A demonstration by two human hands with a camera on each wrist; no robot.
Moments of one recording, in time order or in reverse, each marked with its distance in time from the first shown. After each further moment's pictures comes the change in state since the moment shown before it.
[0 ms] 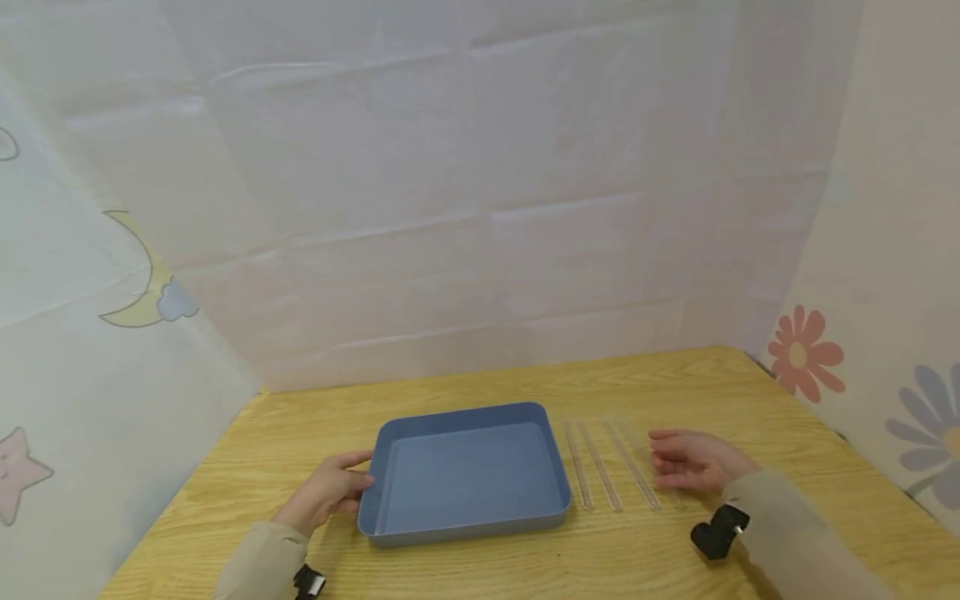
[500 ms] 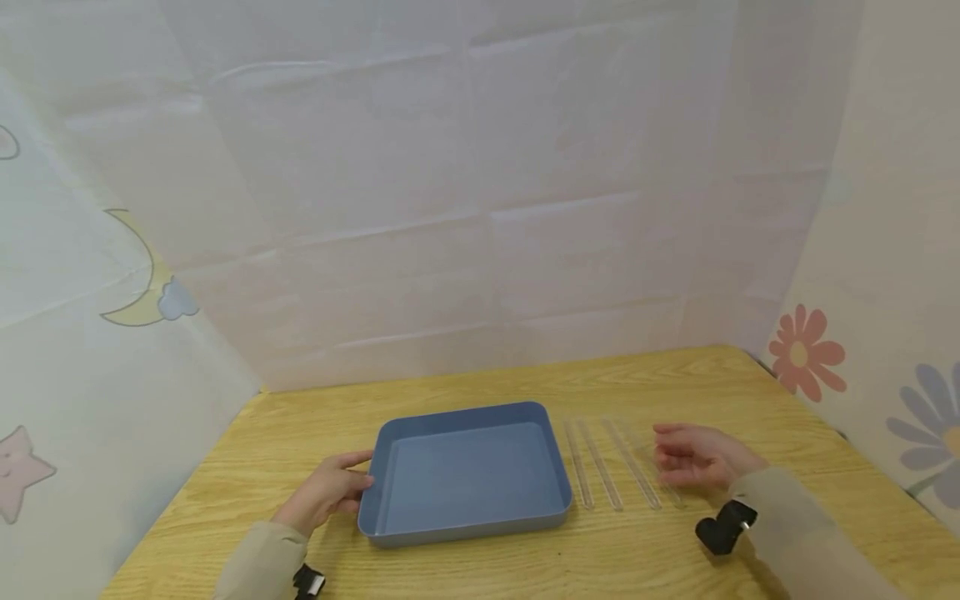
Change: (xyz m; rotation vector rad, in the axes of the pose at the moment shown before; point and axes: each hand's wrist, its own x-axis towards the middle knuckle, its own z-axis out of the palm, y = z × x) left_hand 0.001 -0.002 0.000 -0.003 0.001 0.005; right_hand -0.003 -0.006 -0.003 0.036 -0.039 -0.010
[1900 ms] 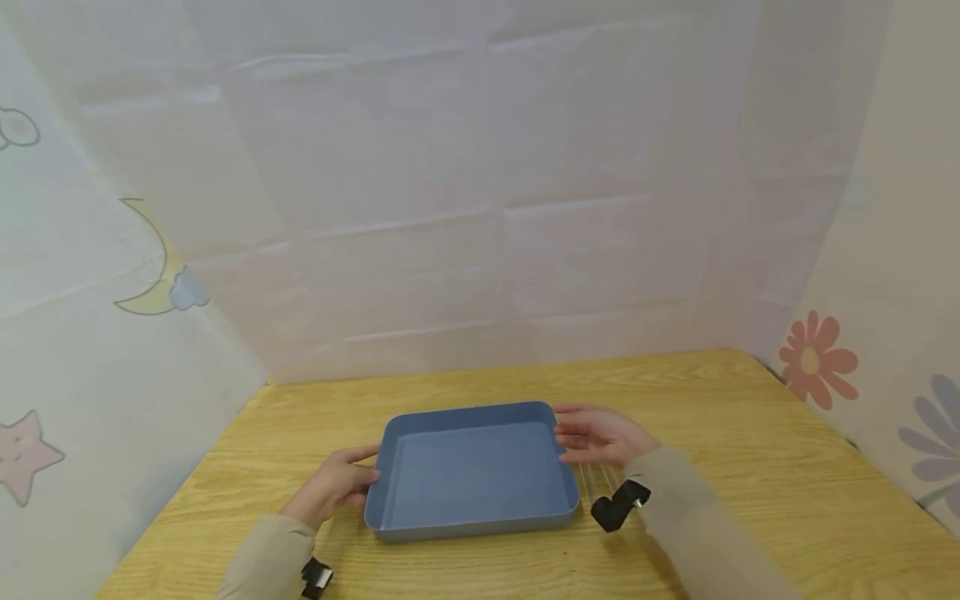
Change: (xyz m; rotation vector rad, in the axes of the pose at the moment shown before) left_hand 0.000 -0.001 0.002 0.016 0.032 -0.006; right_hand 0.076 0.005 0.117 -0.105 0.031 -0.032
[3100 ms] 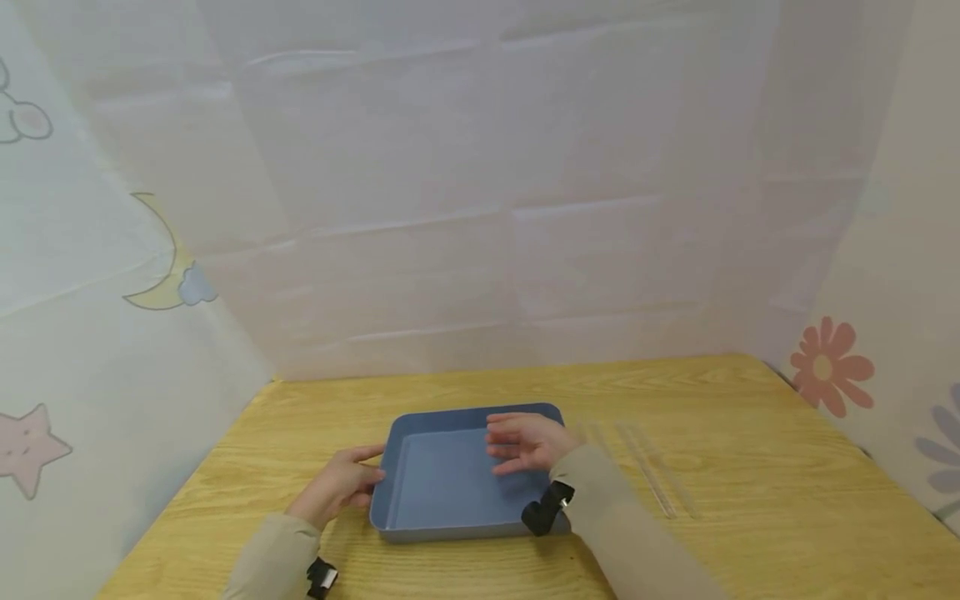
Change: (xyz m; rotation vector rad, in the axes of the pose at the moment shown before) left_hand -0.002 -0.001 0.002 -0.030 -0.004 0.013; right_hand 0.063 0.025 0.074 -0.116 0.067 0.057
